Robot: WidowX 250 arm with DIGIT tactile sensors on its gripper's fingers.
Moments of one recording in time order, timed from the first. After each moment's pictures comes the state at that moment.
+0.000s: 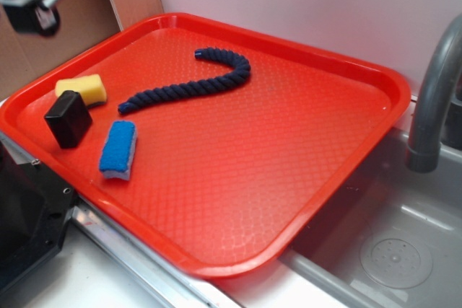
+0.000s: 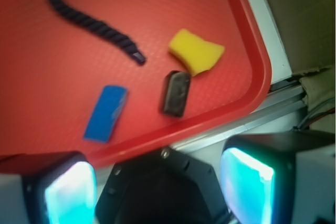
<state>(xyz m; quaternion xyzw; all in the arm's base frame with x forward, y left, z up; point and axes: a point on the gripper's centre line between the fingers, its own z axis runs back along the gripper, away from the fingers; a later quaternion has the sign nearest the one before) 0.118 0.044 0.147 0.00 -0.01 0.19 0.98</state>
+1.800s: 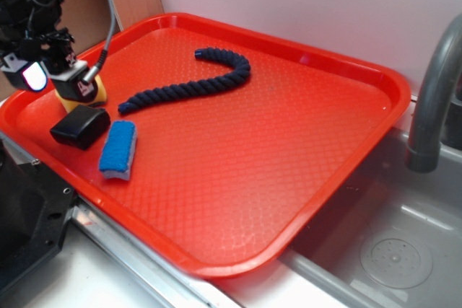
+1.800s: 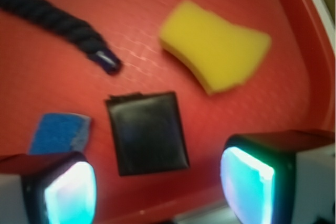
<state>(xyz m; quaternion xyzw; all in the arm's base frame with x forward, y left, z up) 0.137 0.063 0.076 -0.03 -0.06 0.13 0.99</state>
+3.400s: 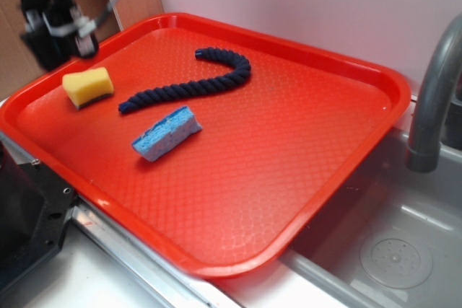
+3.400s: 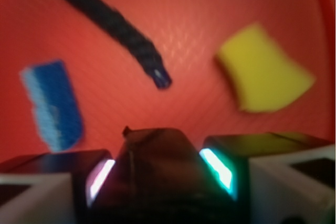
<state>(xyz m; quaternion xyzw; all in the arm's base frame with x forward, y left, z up) 0.165 0.052 0.129 -0.07 -0.01 0.03 1.00</state>
